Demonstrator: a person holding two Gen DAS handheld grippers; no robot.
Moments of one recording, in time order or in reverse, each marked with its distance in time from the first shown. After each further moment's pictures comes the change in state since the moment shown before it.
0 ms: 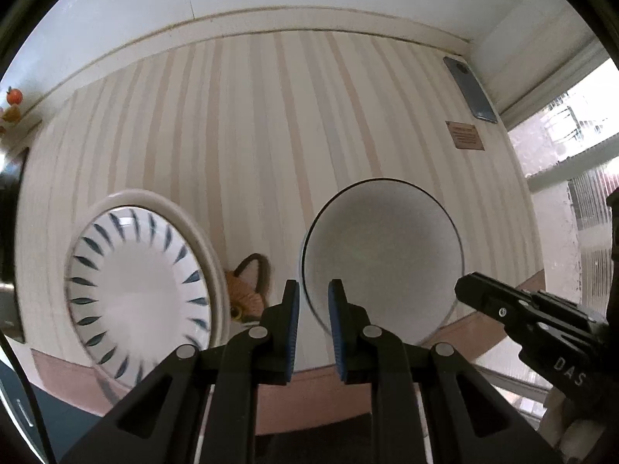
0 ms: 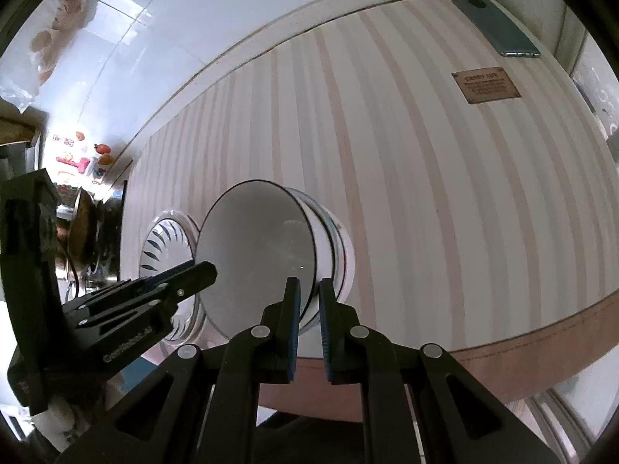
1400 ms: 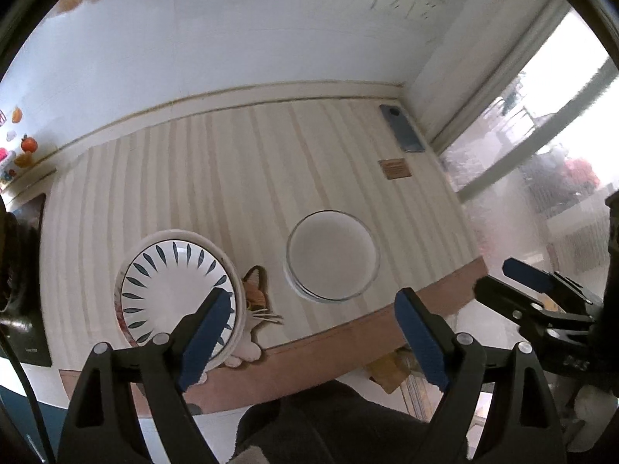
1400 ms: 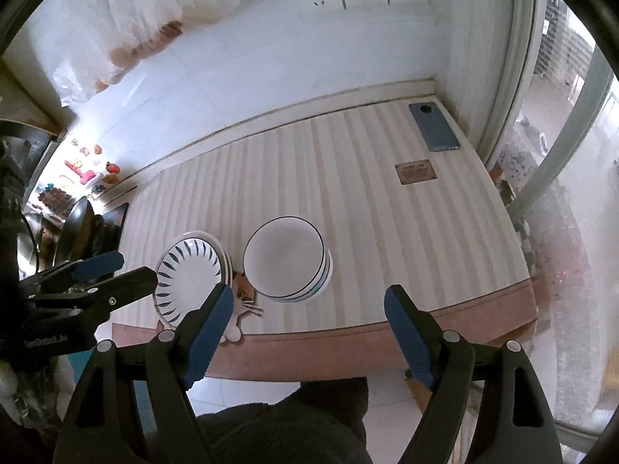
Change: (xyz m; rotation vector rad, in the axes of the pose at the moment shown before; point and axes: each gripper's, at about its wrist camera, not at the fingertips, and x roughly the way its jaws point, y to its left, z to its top) left arm -0.120 0.012 -0.021 0.104 -0.132 -0.103; right arm -0.168 0.078 -0.065 -0.081 -0.242 -0.200
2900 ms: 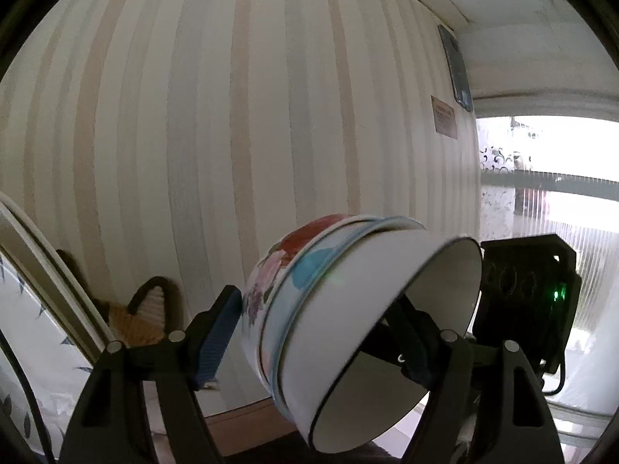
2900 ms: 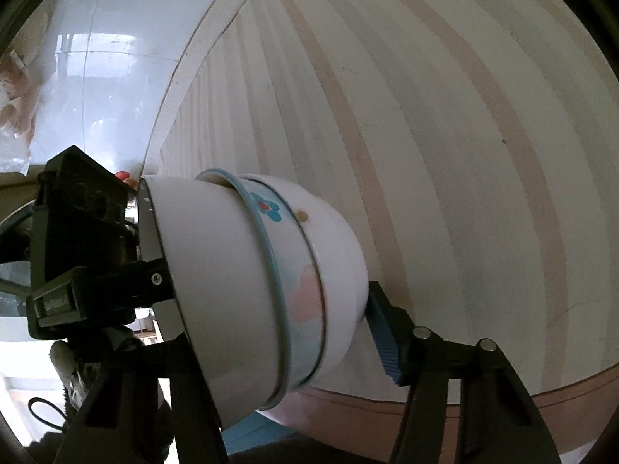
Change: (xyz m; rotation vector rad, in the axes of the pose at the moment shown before) left arm 0.225 0.051 0.026 -0.231 0.407 -0.341; right arm 0.302 -0.073 -0.010 0.306 0.360 0.461
